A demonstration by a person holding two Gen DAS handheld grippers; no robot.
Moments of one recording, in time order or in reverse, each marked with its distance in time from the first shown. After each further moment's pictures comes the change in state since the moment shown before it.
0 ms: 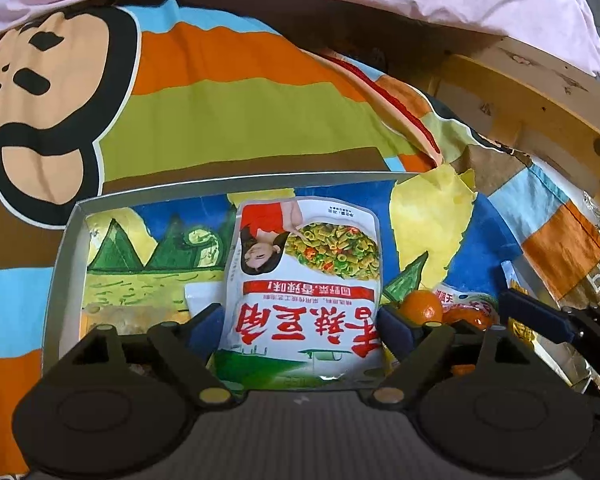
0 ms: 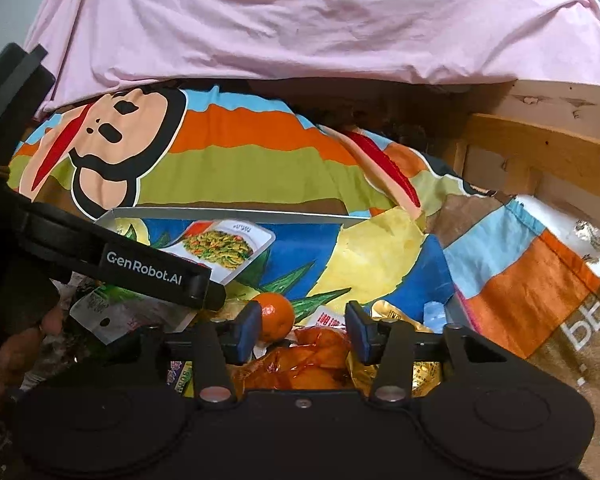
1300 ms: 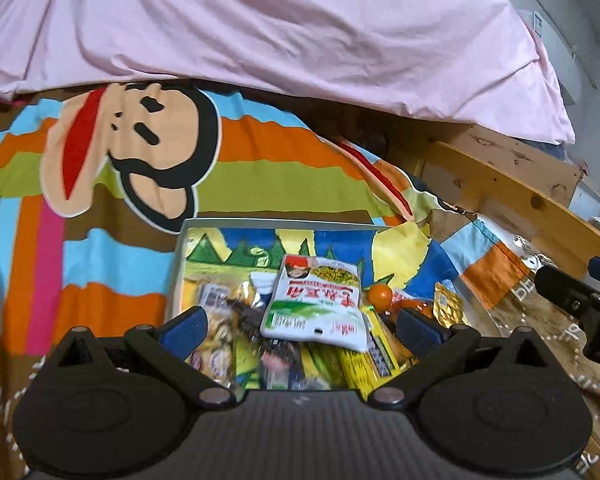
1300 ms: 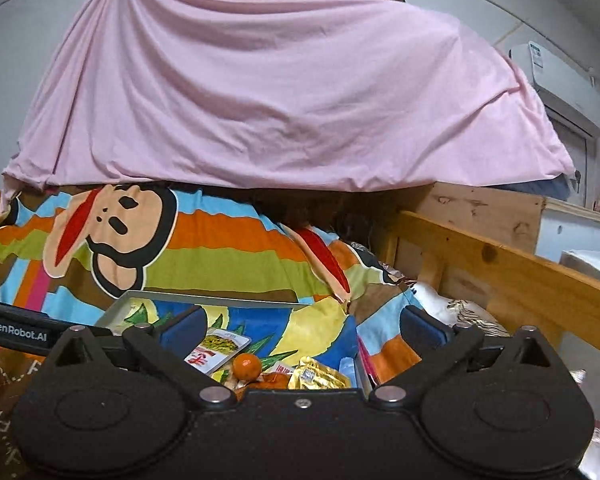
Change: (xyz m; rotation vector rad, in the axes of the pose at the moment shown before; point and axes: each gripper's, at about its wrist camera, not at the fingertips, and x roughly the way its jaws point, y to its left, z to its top) left arm -0.163 0.004 -0.069 -0.077 -0.239 0.037; right arm -0.160 -0.012 0.020 0.018 -0.215 -0.102
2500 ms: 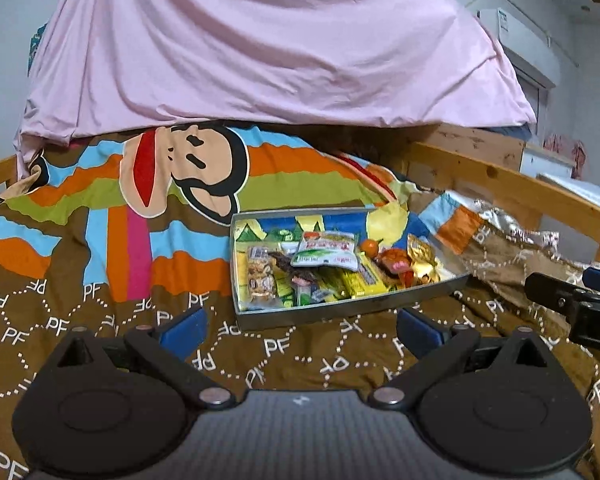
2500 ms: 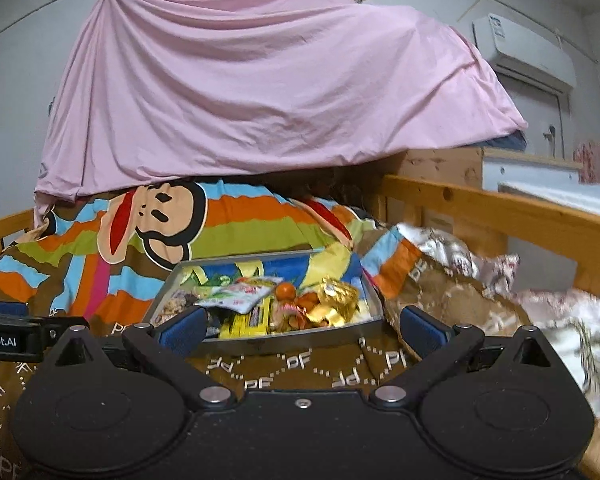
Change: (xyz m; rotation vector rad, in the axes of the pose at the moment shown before) left arm -0.158 -0.012 -0.077 0.122 -0.075 0.078; right arm -0.153 0.026 -0.052 0.156 0.064 0.001
